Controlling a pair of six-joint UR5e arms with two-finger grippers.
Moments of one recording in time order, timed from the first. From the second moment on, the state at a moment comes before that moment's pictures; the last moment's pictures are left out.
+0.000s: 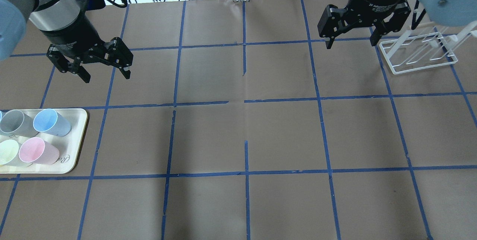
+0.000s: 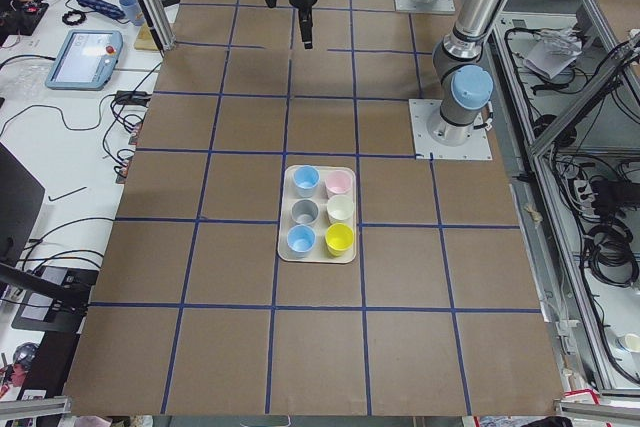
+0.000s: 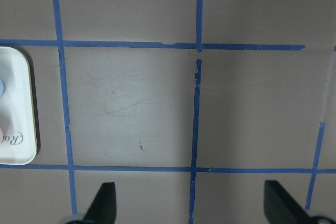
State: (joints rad) left arm -1.43 -1.59 -1.61 -1.63 1.58 0.07; right arm 1.60 -1.53 1.50 -1.56 -1.59 0.01
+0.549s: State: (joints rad) left arm -1.18 -1.60 -1.63 -1.60 1.58 0.45; right arm 1.60 -1.53 1.50 -1.56 -1.59 0.02
